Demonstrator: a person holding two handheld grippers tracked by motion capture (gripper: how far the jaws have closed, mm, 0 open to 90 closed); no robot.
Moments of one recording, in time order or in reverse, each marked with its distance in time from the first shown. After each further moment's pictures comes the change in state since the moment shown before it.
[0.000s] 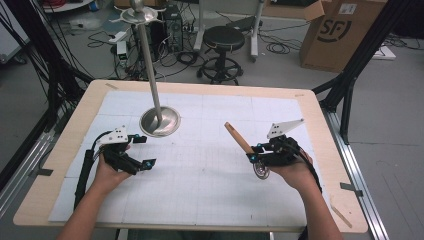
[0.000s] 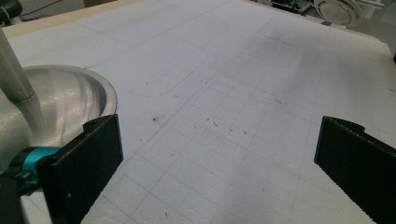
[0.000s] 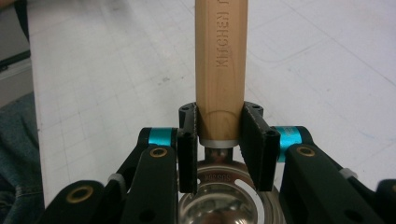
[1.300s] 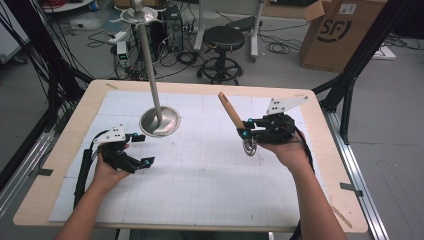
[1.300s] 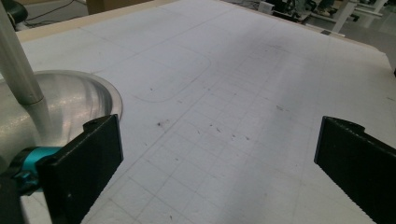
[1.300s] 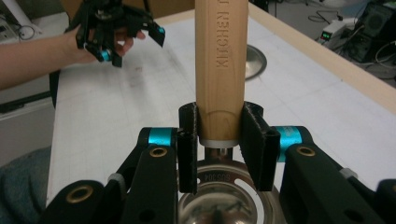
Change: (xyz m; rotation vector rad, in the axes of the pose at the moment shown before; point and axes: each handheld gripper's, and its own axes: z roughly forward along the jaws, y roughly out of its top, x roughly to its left) left arm 0.002 0.001 -0.003 -0.027 0.004 -0.012; right arm -0.009 0.062 -0.010 -0.214 0.053 -0.067
